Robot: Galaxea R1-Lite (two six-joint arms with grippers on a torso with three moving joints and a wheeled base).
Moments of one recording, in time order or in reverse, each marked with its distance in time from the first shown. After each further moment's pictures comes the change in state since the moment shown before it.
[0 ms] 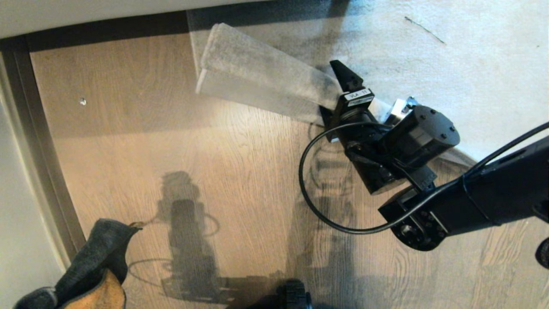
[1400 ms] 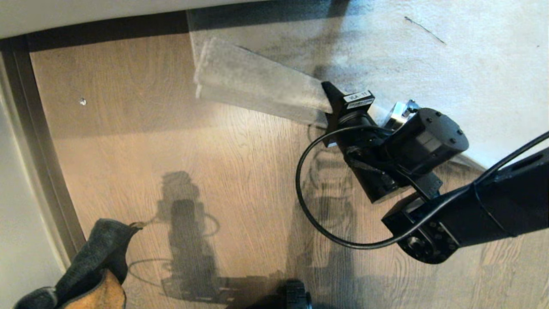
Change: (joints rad) left arm 0.000 0.000 0.000 0.000 0.000 0.000; right arm 0.065 -0.045 0.048 0.003 -0.024 0.021
